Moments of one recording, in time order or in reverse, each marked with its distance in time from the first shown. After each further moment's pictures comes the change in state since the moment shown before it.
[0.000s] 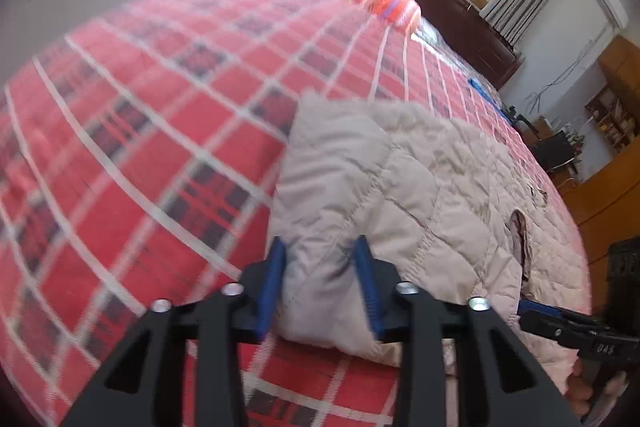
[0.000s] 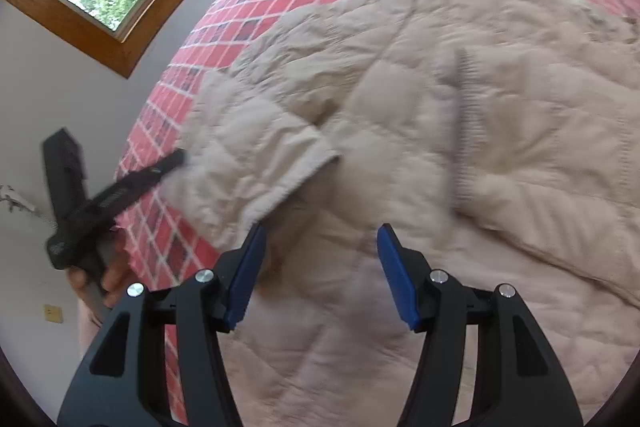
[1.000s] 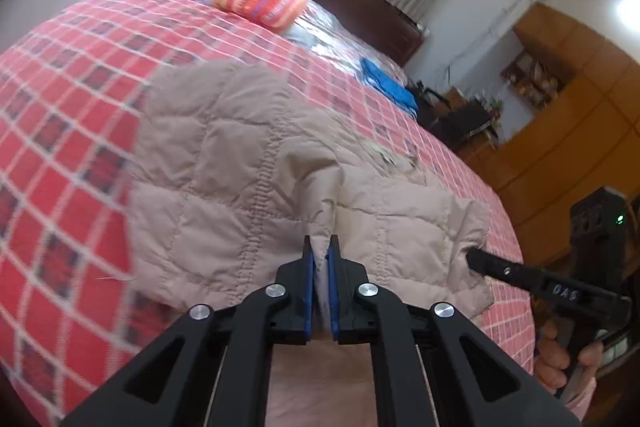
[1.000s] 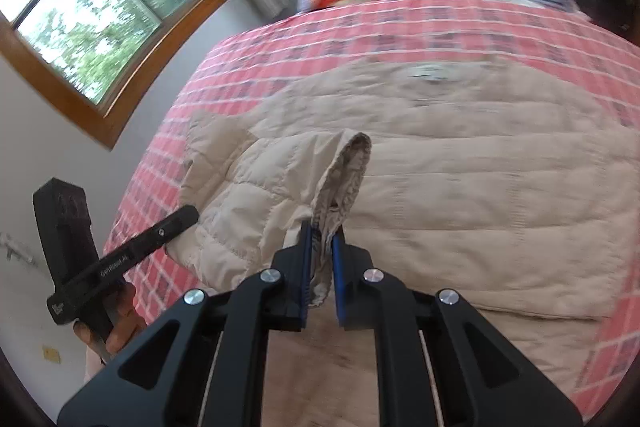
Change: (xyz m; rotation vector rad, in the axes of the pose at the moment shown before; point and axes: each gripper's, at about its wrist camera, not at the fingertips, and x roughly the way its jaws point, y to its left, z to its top) left arm -0.001 -0.201 -0.031 0.191 0.016 -0.276; right arm -0.152 -0.098 -0.011 0.118 -0.259 -0.112
